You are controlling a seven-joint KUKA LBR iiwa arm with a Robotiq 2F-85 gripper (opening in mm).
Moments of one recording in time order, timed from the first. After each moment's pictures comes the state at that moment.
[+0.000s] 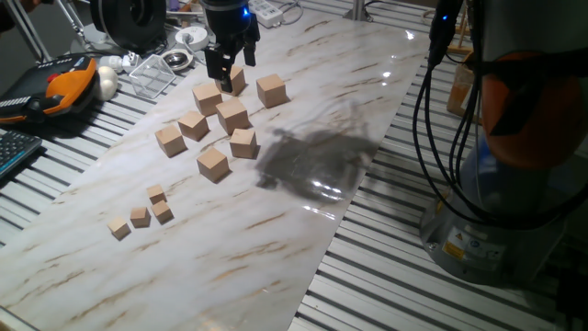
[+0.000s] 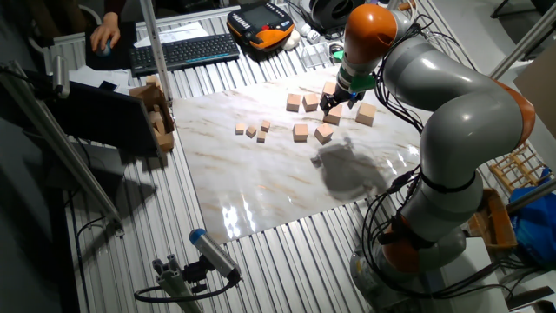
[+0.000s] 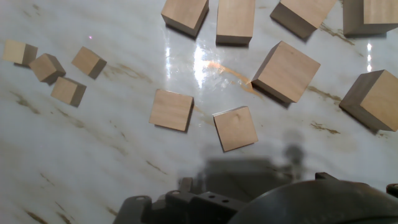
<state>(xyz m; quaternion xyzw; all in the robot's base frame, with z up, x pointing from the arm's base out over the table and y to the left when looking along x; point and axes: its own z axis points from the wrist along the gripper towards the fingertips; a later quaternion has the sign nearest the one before) 0.515 0.001 0.236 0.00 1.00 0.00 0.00</state>
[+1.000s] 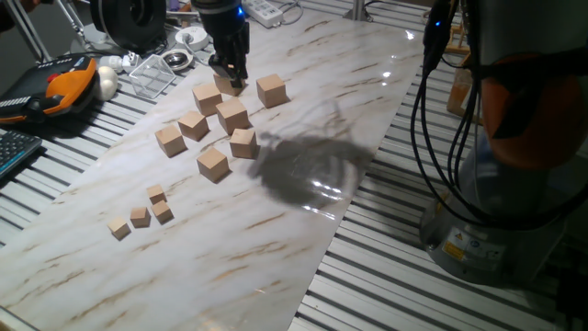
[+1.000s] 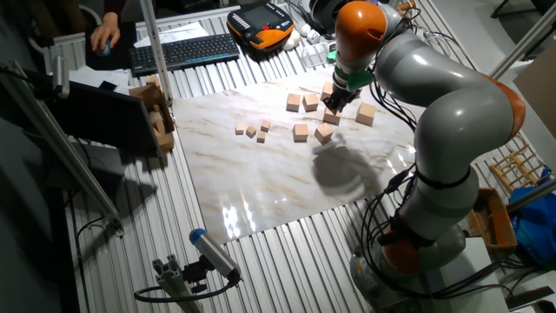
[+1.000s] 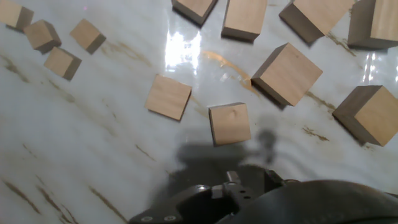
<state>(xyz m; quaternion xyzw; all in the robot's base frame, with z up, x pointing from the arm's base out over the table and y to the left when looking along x) 0.517 0.001 0.236 -0.06 1.00 -0.02 -0.03</state>
